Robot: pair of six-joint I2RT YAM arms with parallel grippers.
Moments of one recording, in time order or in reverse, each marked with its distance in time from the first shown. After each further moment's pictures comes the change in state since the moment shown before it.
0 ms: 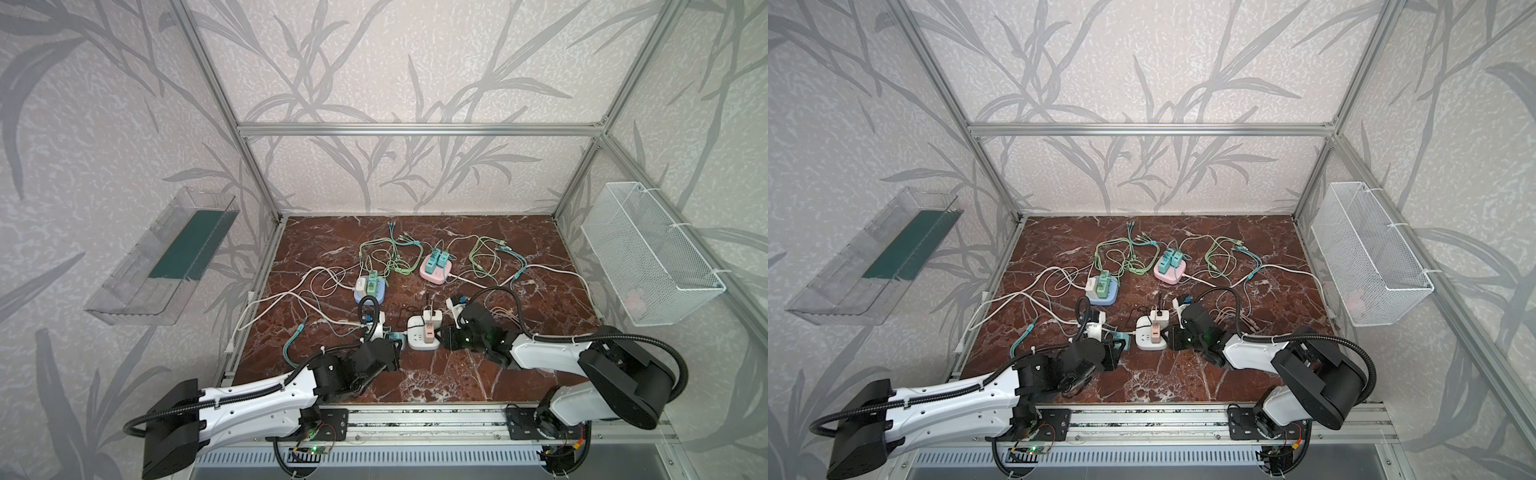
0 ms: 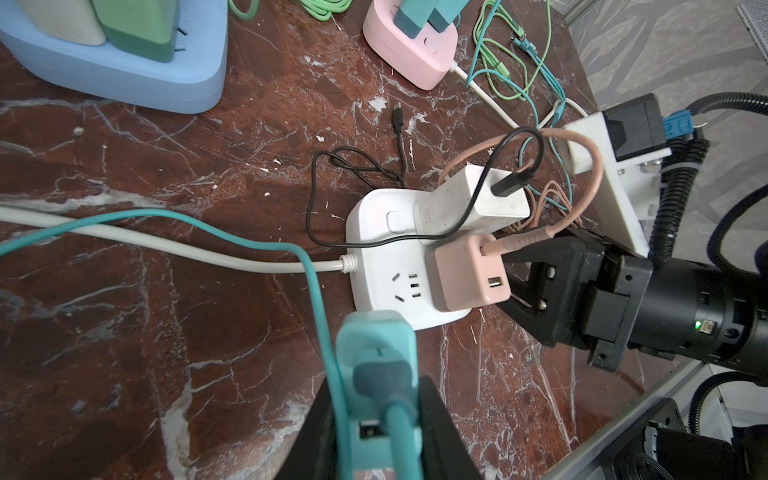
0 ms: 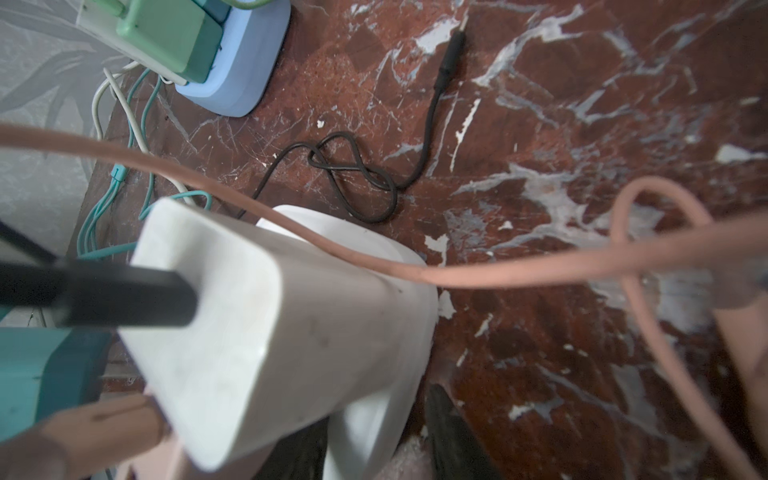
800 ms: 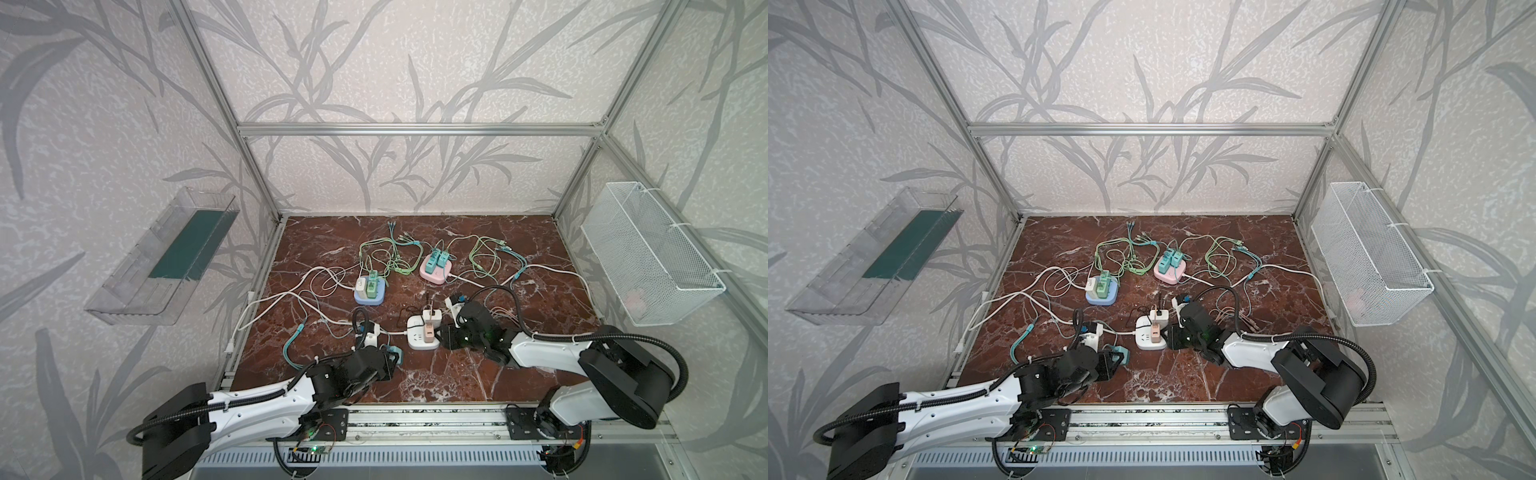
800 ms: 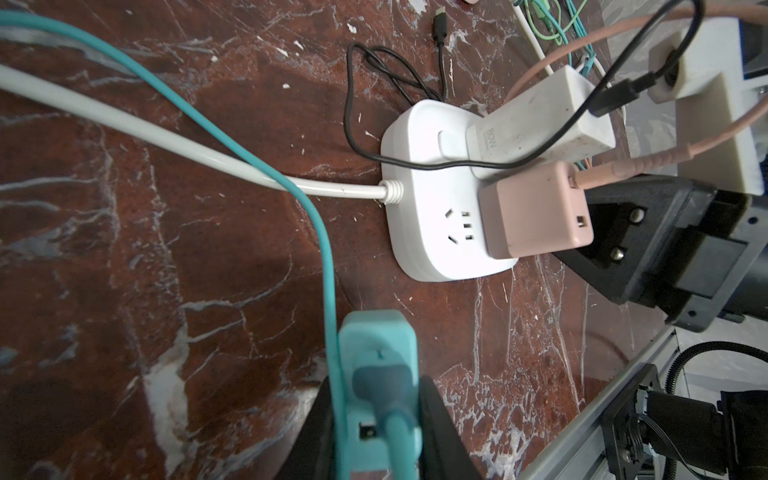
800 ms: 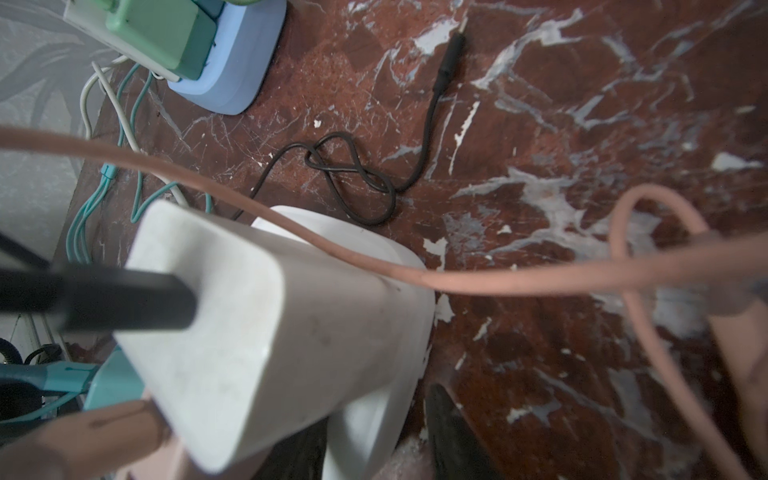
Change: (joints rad) left arm 0.046 -0.018 -0.195 0.170 0.152 -0.083; right arm 0.000 0.003 0.019 -0.030 0.005 -0.006
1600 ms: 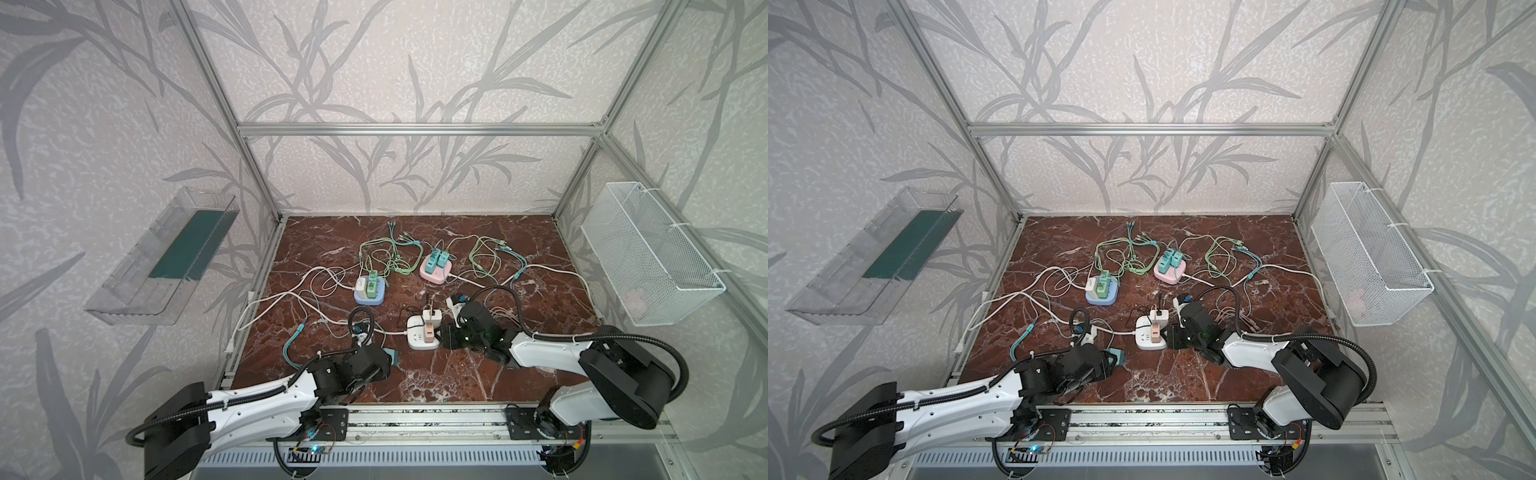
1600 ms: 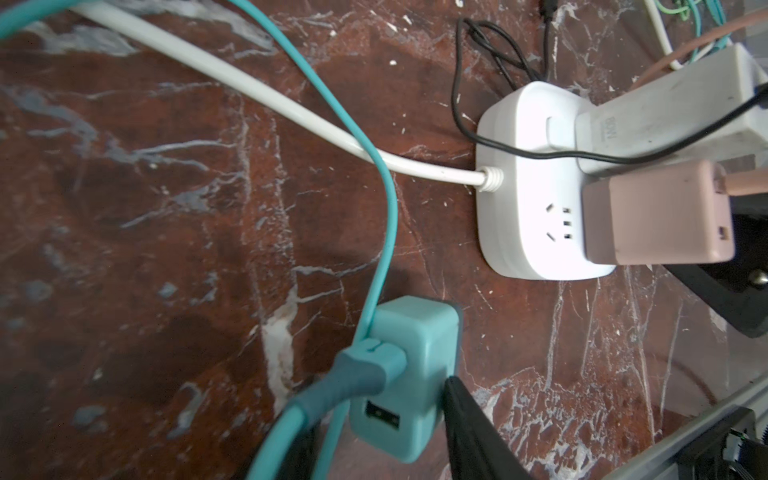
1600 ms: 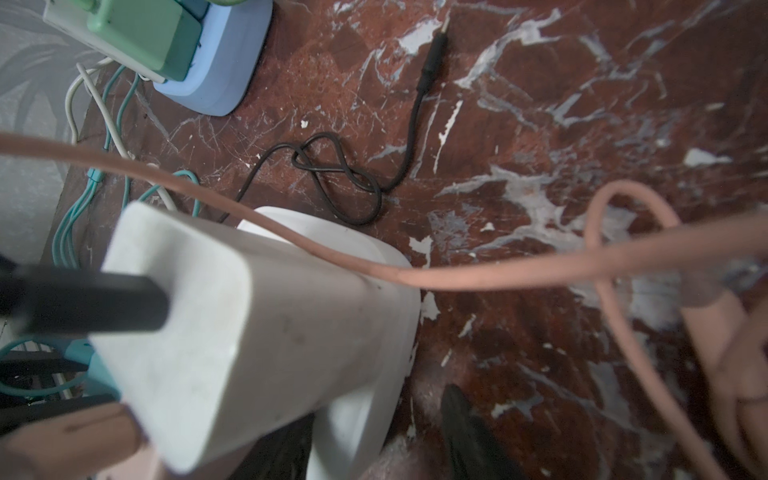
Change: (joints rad) left arm 0.018 0.011 0.084 -0.290 -0.050 -0.060; right arm 0.000 -0.002 0.000 -0.014 0.016 0.002
